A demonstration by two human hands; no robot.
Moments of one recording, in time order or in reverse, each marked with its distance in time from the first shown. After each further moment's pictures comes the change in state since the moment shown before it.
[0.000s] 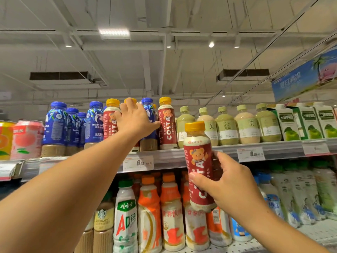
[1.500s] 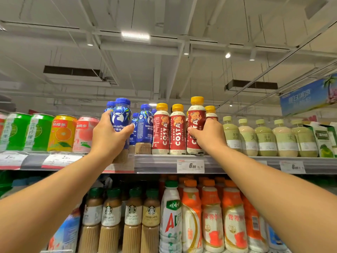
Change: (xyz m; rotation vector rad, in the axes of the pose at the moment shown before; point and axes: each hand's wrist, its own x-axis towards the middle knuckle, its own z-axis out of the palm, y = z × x) left_hand -0.051 -0.212 -0.032 -0.910 0.234 -0.221; right_hand 0.127 -0.113 0.135 -0.287 0.165 0.010
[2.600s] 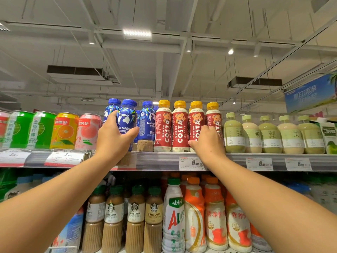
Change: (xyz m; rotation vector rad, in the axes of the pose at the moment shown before) left_hand -0.018 0.008 -0.001 -0.010 -0.084 0.057; right_hand -0.016 0.018 0.030 -0.227 0.011 -0.043
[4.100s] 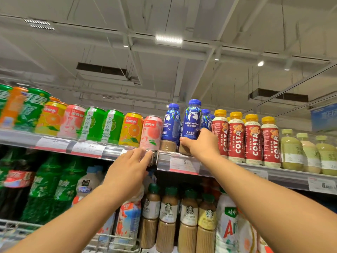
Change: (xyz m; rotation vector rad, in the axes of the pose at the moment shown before) left_hand -0.037 -0.100 -0.130 1.033 -0.444 0.362; right_hand -0.050 -0.180 0.045 0.364 -0.180 0.008
